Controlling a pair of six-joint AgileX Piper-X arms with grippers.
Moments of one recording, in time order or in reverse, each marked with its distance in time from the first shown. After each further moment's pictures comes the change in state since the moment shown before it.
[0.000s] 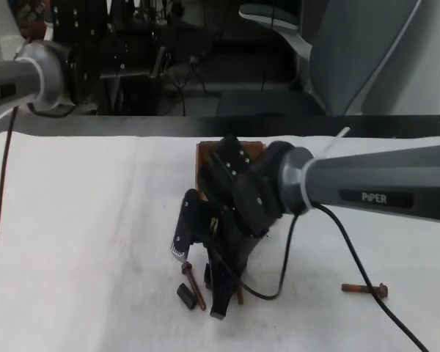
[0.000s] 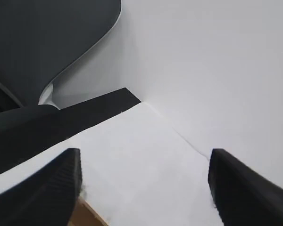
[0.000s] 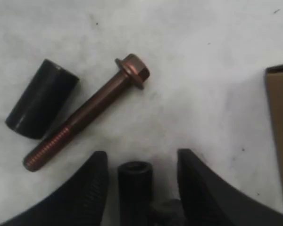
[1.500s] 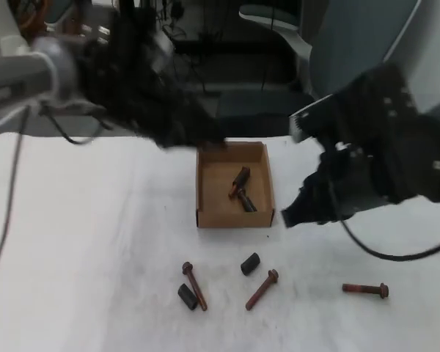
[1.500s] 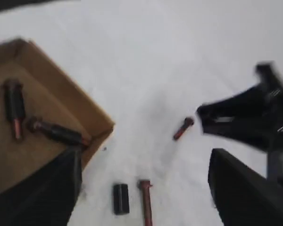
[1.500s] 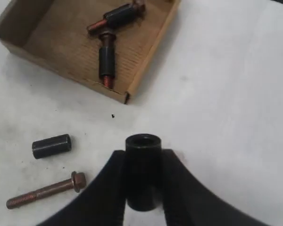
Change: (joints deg) left arm -6.4 -1.9 0.0 43.3 -4.1 27.9; right arm -15.2 -32.1 21.5 -5.7 6.7 36.0
